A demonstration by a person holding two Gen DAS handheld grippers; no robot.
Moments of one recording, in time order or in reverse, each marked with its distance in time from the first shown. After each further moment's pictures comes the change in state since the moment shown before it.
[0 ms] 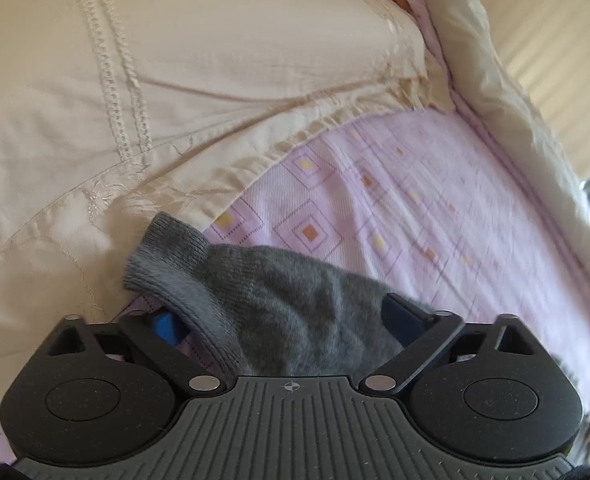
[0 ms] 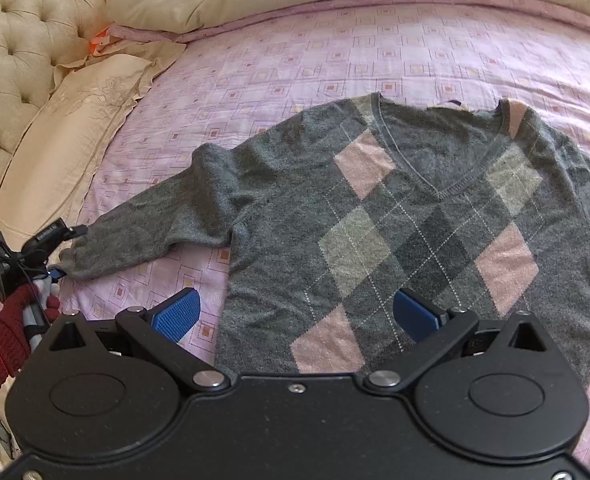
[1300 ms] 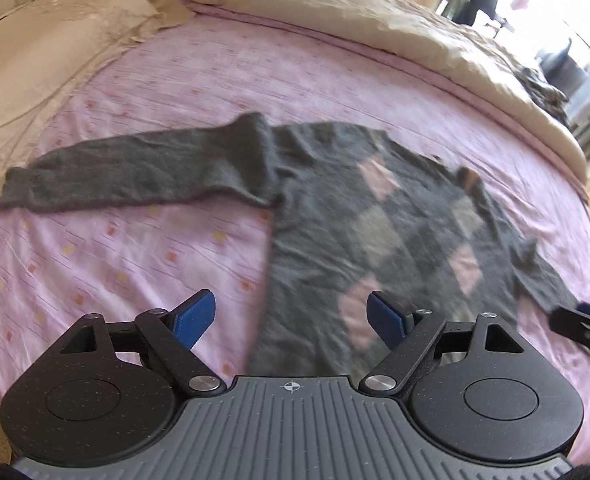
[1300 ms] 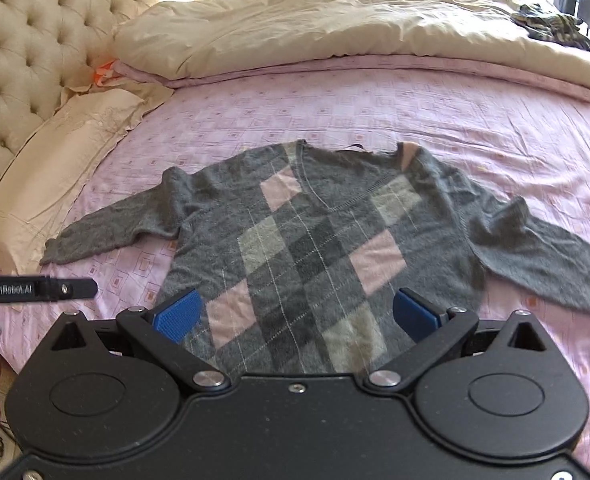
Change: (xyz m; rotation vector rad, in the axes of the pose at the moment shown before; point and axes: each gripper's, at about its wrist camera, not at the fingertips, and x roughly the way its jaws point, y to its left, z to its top) left arm -0.174 -0.201 -0.208 0.524 0.261 -0.079; right arm -0.104 -0.064 -0.067 -0.102 -0.200 -0.092
